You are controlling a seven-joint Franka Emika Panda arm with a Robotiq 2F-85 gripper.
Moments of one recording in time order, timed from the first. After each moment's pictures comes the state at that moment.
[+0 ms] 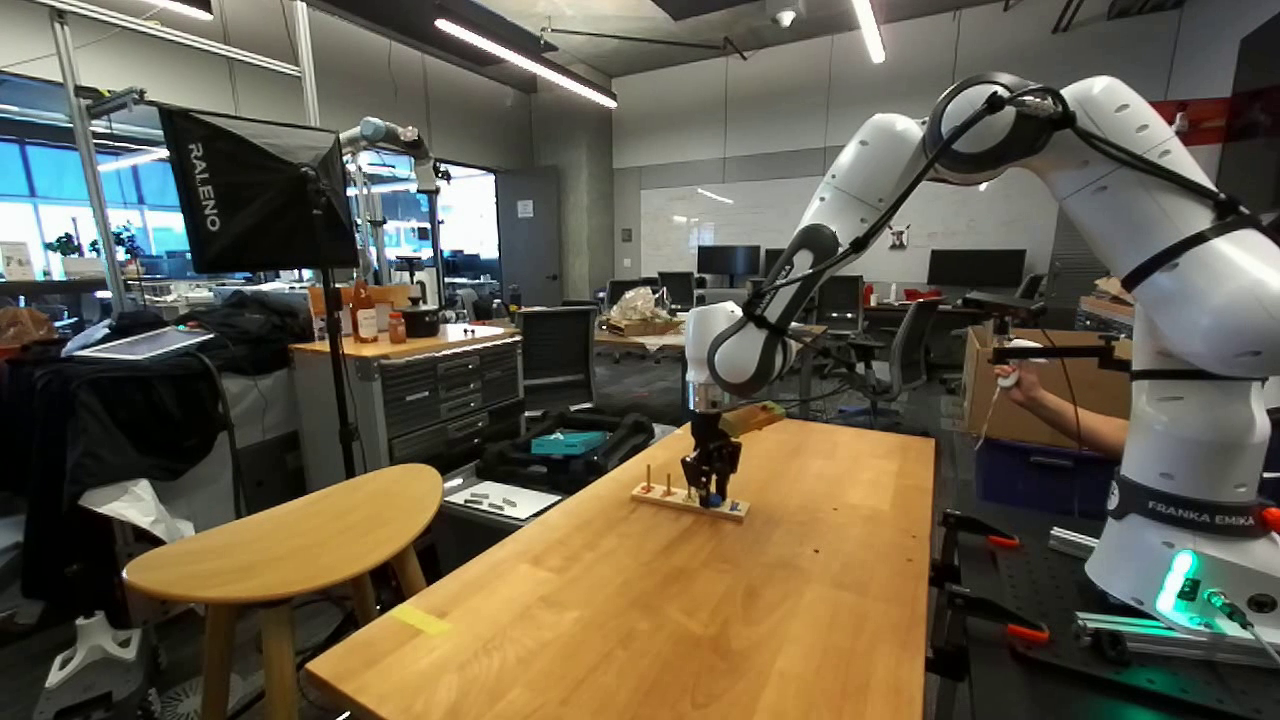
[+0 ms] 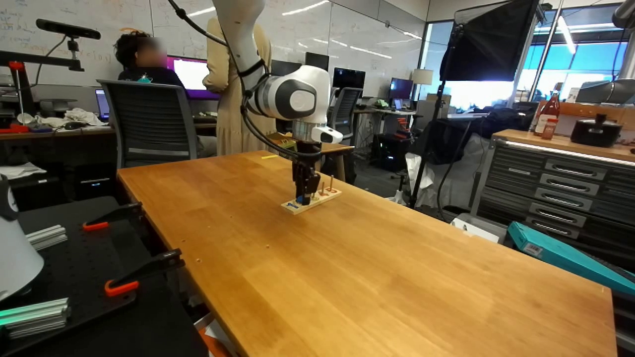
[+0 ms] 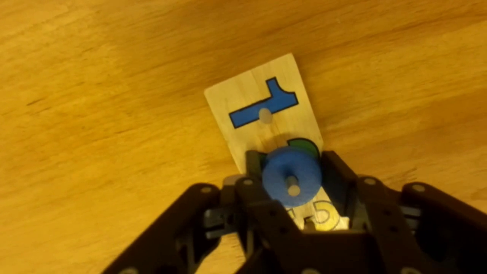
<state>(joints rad) 0.01 0.60 -0.02 -2.02 -0.01 2.59 0.30</state>
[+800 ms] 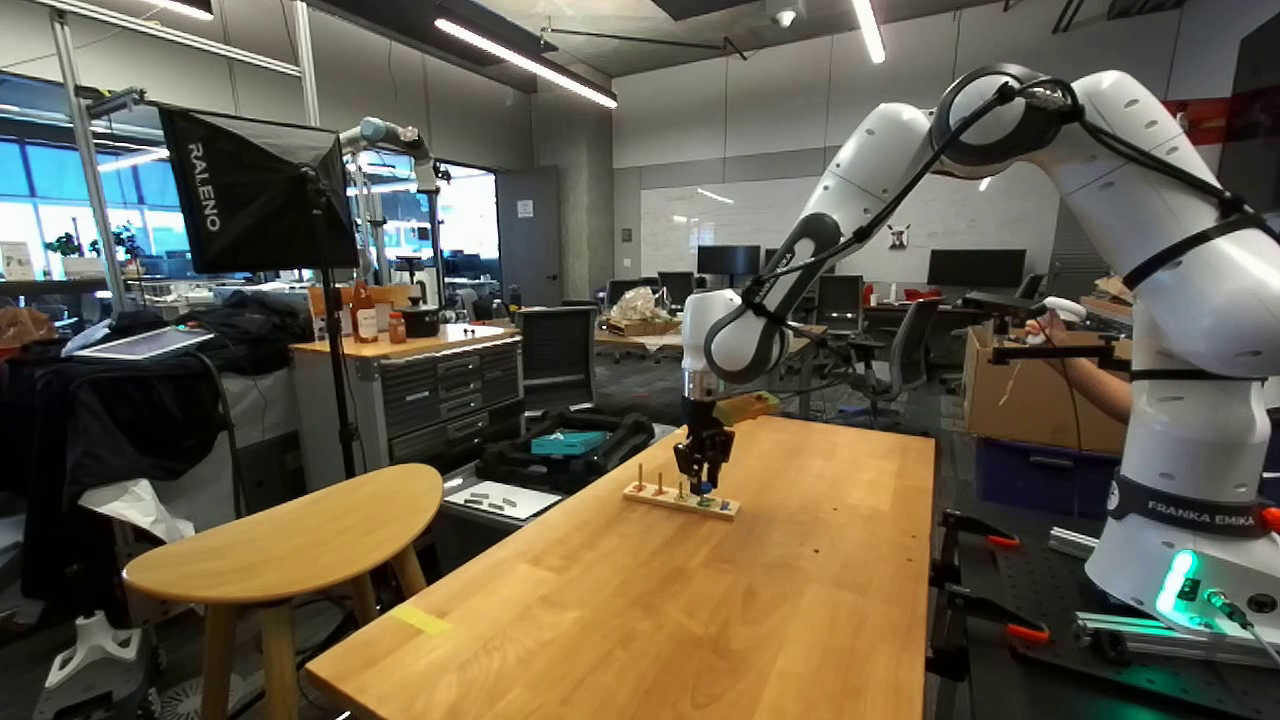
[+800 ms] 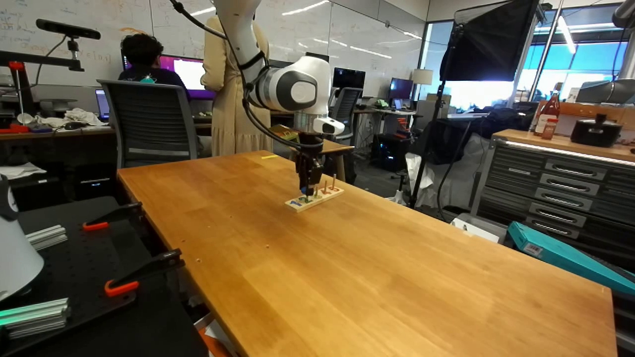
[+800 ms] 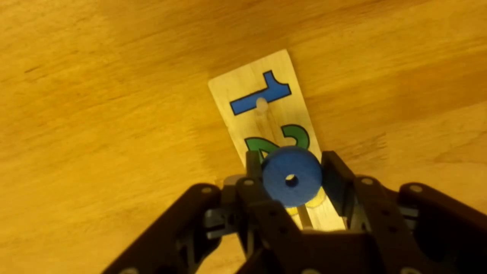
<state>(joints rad) 0.02 0.56 -0.02 -2.01 -0.01 2.59 0.30</state>
